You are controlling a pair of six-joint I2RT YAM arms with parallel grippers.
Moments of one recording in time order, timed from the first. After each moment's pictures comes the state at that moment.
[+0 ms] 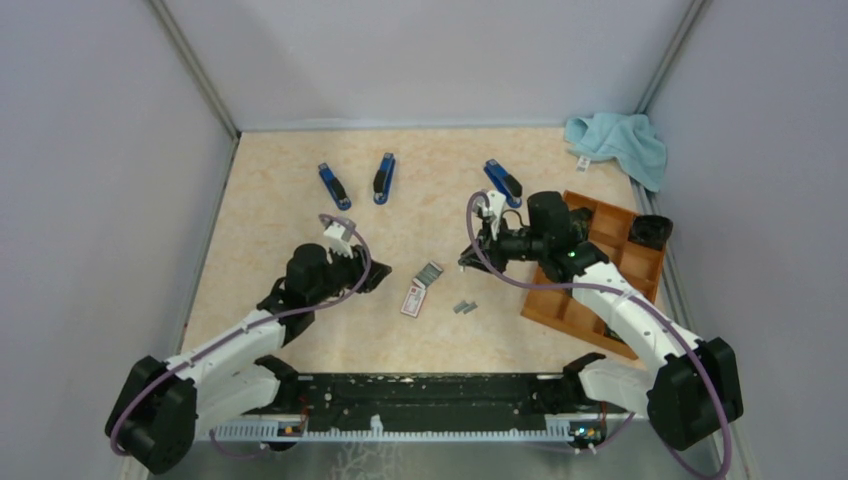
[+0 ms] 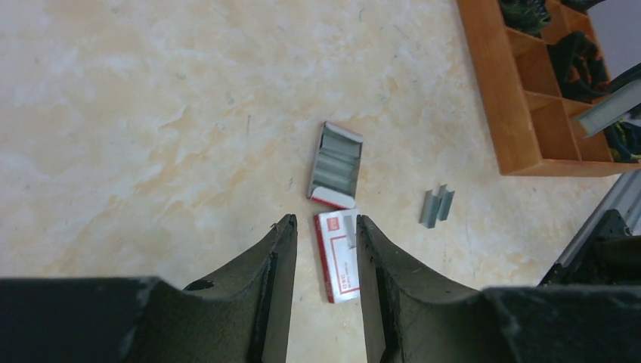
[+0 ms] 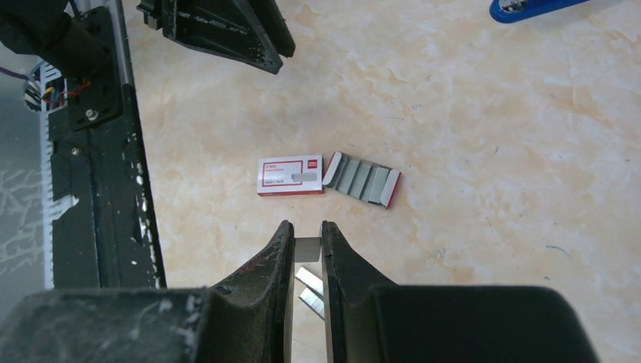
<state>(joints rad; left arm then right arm) -0.54 1.00 0.37 0.30 0.21 -0.42 0.43 1.11 0.77 -0.19 -0.80 -0.24</state>
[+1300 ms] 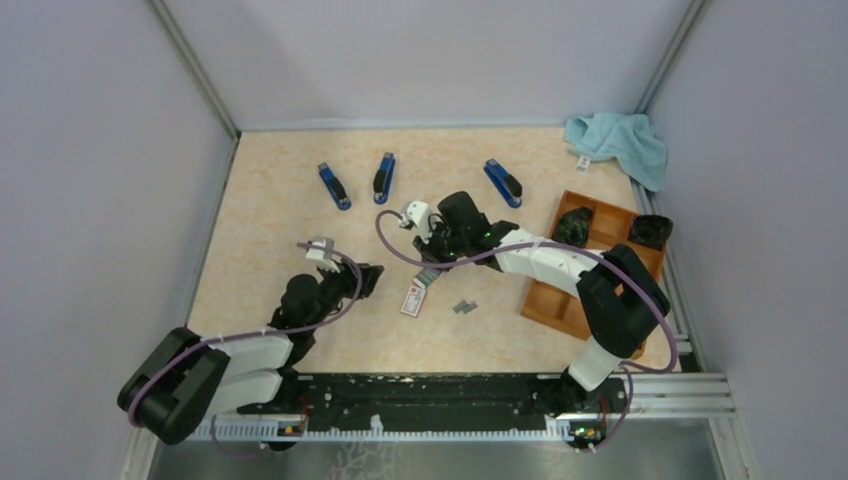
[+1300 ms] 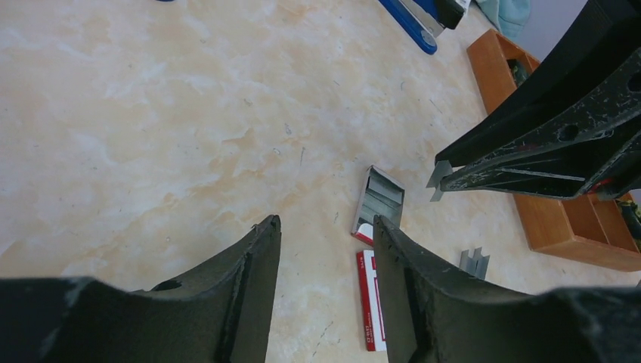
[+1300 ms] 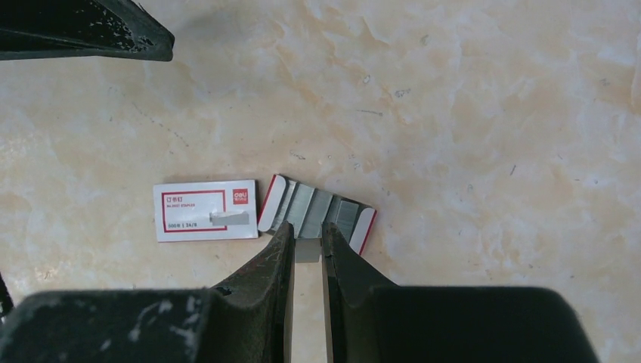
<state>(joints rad) -0.54 1.13 0.08 0.92 0.00 -0.54 0.74 1.61 1.04 -0.18 -0.32 -0.31</state>
